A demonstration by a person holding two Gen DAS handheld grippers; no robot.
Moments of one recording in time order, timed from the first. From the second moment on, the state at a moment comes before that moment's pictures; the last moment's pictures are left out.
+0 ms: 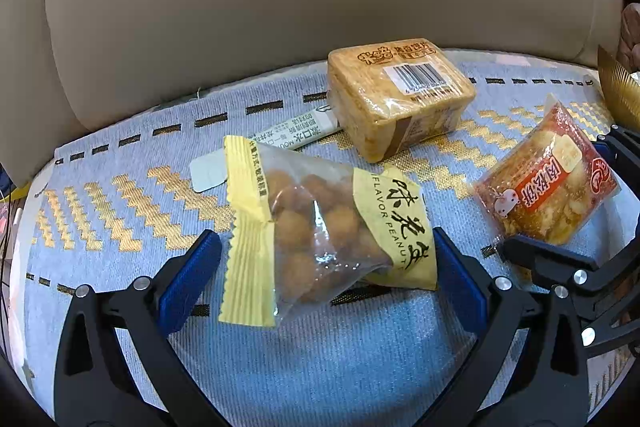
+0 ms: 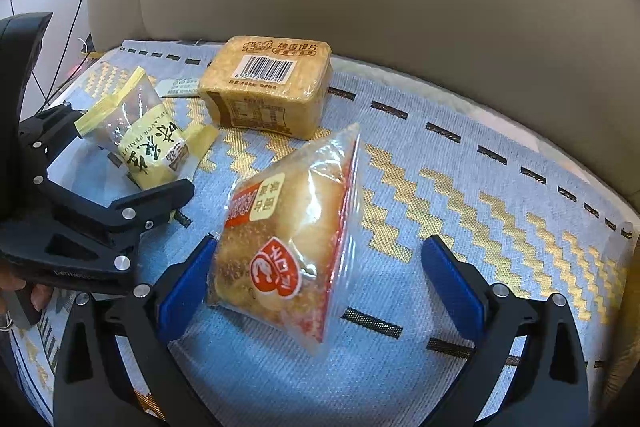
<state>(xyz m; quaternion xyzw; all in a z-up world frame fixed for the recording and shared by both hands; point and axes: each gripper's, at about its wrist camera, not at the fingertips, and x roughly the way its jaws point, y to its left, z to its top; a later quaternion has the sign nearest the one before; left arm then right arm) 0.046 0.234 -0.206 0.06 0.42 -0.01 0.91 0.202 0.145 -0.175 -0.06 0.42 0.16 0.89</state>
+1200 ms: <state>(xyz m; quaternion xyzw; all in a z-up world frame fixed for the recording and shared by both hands) 0.042 0.238 -0.205 0.06 0.41 -0.01 0.91 0.201 0.146 -0.175 -0.06 0.43 0.16 0.89</state>
